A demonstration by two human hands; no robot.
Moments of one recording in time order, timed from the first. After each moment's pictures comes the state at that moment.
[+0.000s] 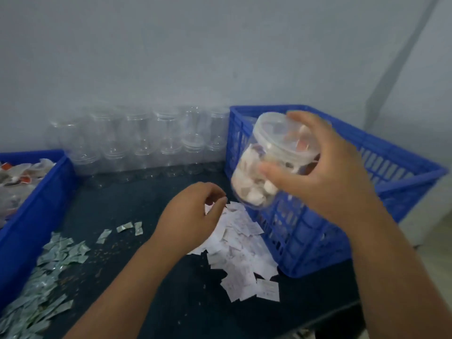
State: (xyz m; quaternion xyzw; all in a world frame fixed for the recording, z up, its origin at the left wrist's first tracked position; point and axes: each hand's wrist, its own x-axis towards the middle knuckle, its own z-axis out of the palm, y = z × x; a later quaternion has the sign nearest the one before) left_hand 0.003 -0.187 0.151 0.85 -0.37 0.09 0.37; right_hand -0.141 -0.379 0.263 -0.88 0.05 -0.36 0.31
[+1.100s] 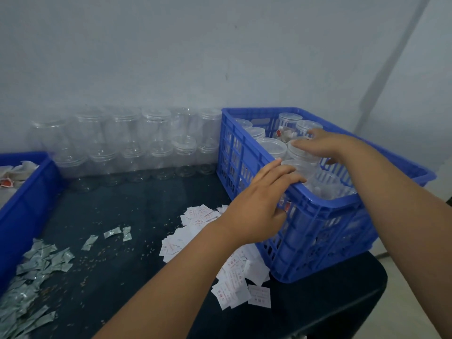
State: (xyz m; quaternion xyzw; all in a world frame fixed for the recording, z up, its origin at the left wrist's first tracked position) left_hand -0.023 -0.306 0.169 0.71 -0.59 0.07 0.38; right_hand -0.024 -0.558 0.269 -0.90 0.36 -0.02 0.25
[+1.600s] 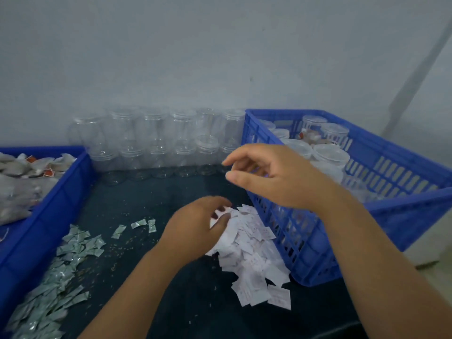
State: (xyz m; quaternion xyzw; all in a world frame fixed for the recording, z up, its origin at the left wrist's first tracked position) left_hand 0.014 -0.170 0.122 0.86 -0.38 0.09 0.32; right_hand -0.074 -0.357 0.264 -0.93 -0.11 -0.12 0.33
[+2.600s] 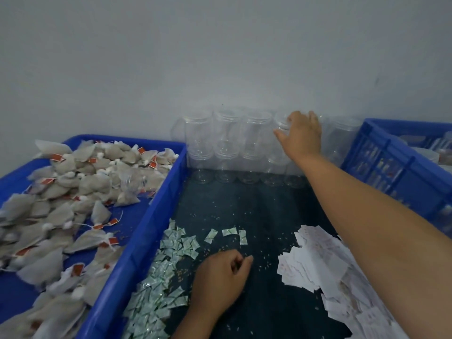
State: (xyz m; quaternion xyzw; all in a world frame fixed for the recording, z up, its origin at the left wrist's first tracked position) left_hand 0.054 -0.039 -0.007 0.91 -0.13 0.12 0.38; right_hand 0.261 -0.293 0.181 -0.93 0.07 -0.32 0.16
